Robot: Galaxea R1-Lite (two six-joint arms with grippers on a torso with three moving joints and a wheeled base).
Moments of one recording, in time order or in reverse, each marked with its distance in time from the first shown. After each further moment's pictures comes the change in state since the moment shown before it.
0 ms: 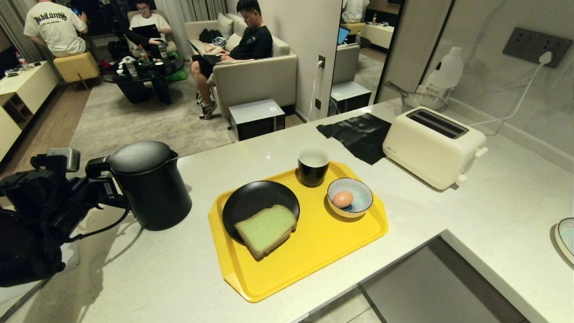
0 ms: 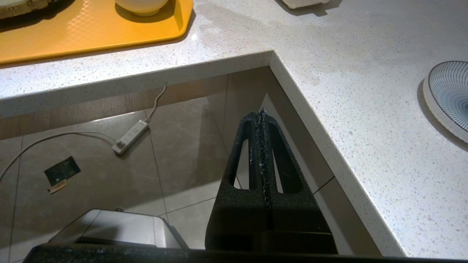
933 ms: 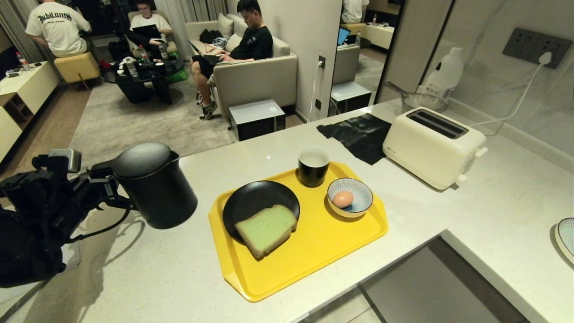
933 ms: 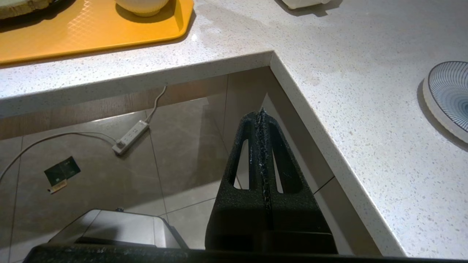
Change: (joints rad) left arm -0.011 0.006 0.008 -0.003 -0.001 0.020; right arm 0.000 0.000 0.000 0.000 0.000 0.000
